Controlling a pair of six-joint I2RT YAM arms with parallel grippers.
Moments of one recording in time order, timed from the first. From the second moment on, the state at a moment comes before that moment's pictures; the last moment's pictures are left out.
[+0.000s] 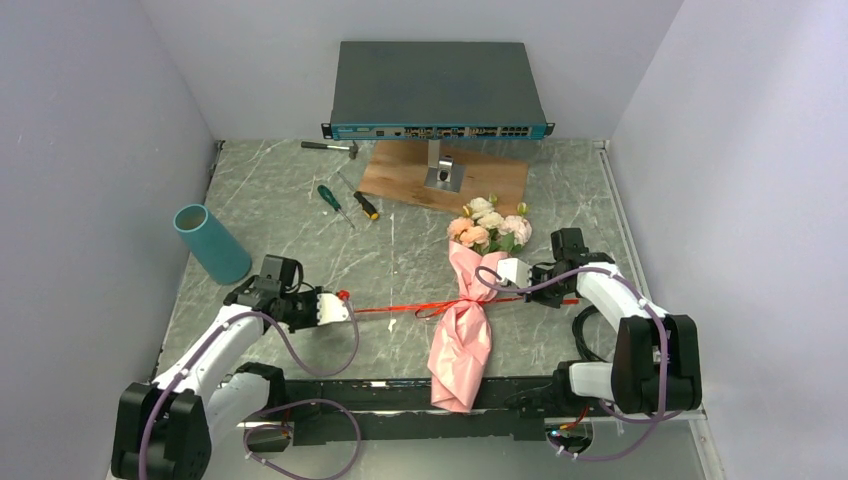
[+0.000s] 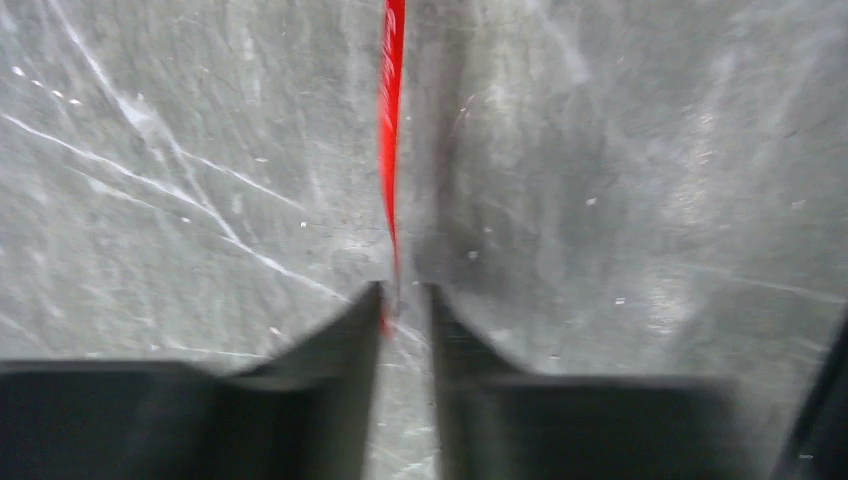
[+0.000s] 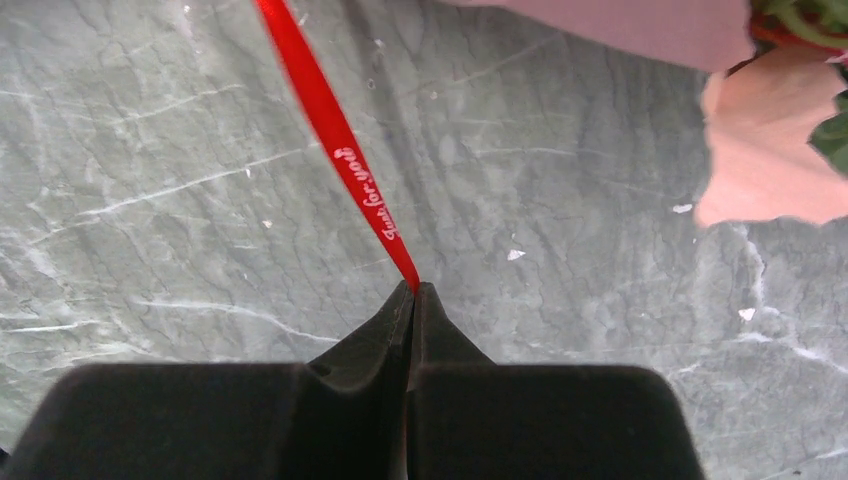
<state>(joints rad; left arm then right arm) -0.20 0.97 0.45 -0.62 0.44 1.26 0.04 1.27 0.63 -0.67 -0.37 -1.33</state>
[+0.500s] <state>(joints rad) -0.57 1.27 0.74 -0.48 0.56 1.05 0.10 1.29 0.66 -0.68 -0.35 -1.29</state>
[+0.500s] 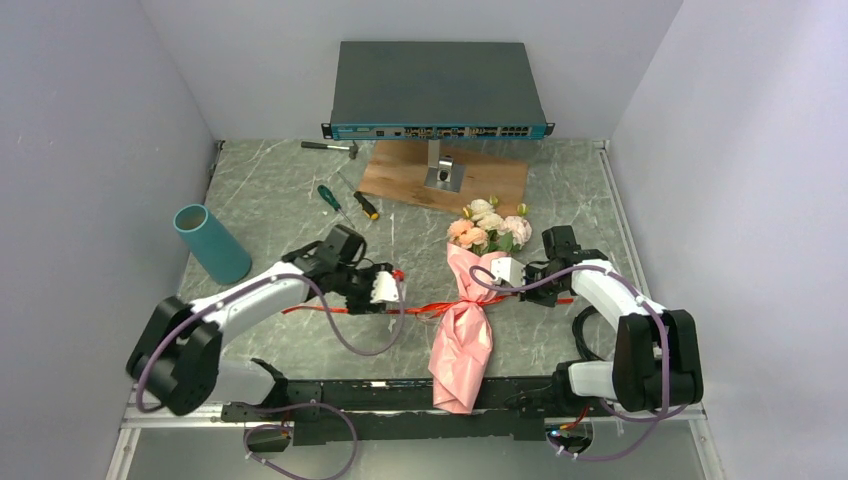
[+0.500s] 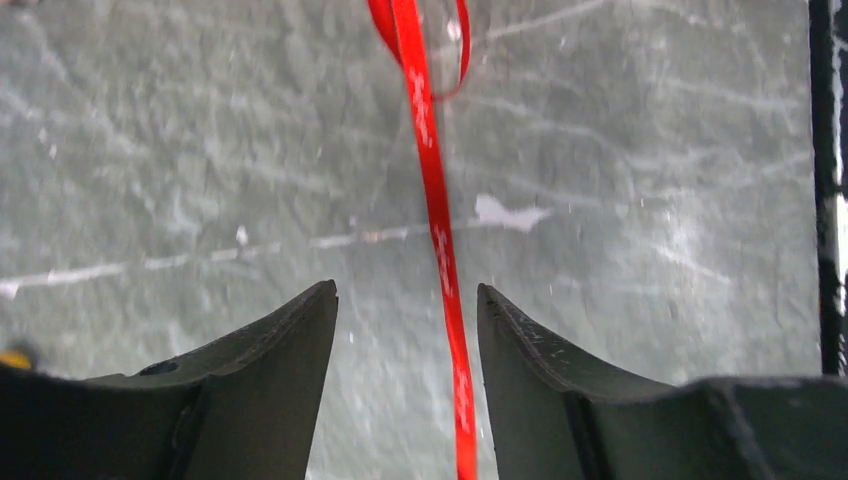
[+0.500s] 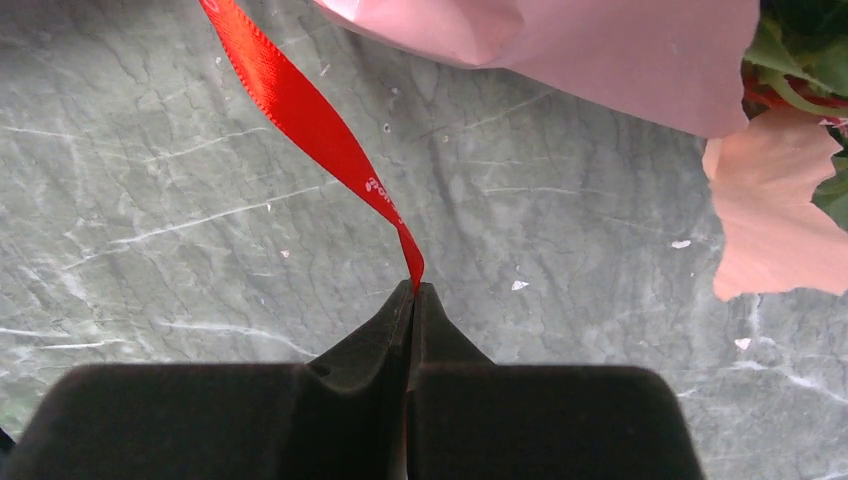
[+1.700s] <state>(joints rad) -0.68 1.46 0.75 -0.32 0.45 0.91 0.03 1.31 0.66 -0.70 -0.40 -1.32</state>
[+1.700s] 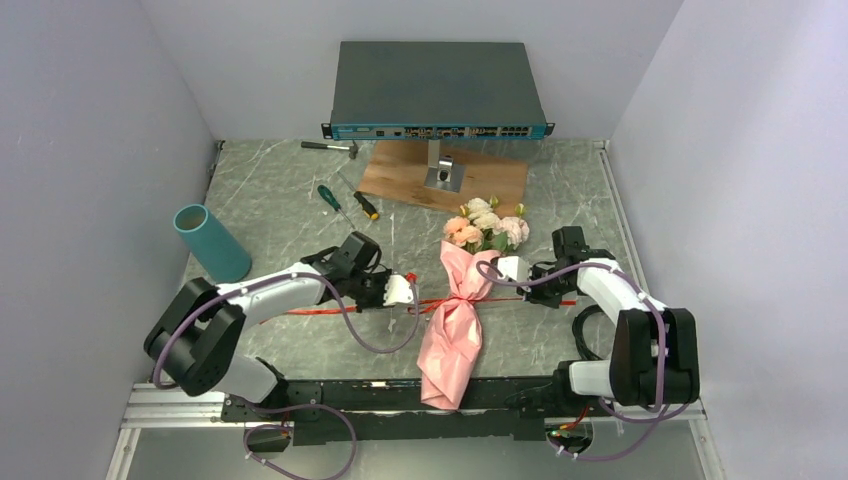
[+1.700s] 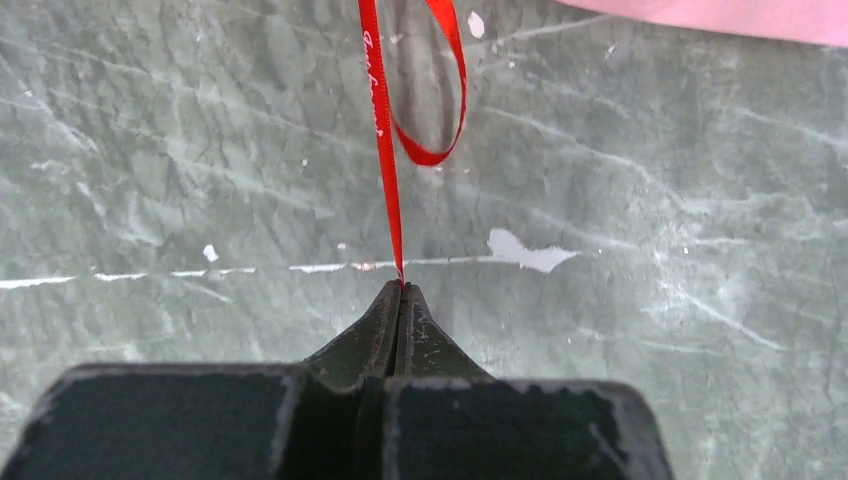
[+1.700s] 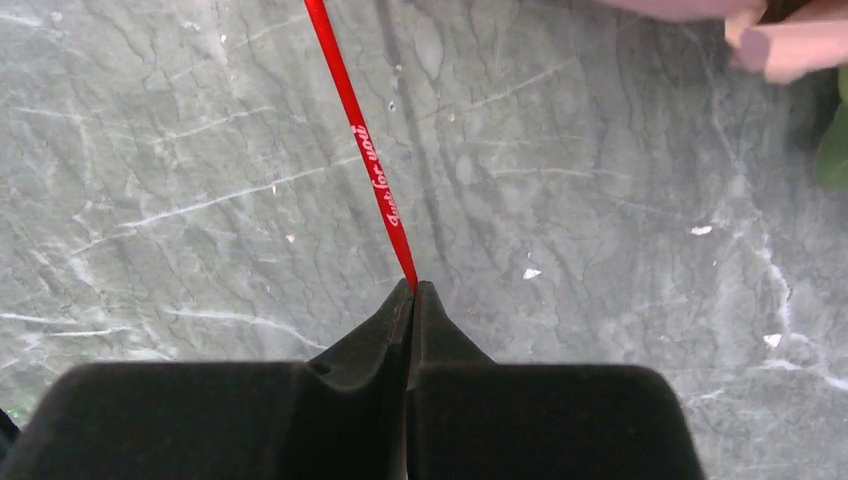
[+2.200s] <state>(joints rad) -0.49 1.29 0.61 -0.50 0.37 0.98 -0.29 1.35 0.73 -0.80 -0.28 -1.56</state>
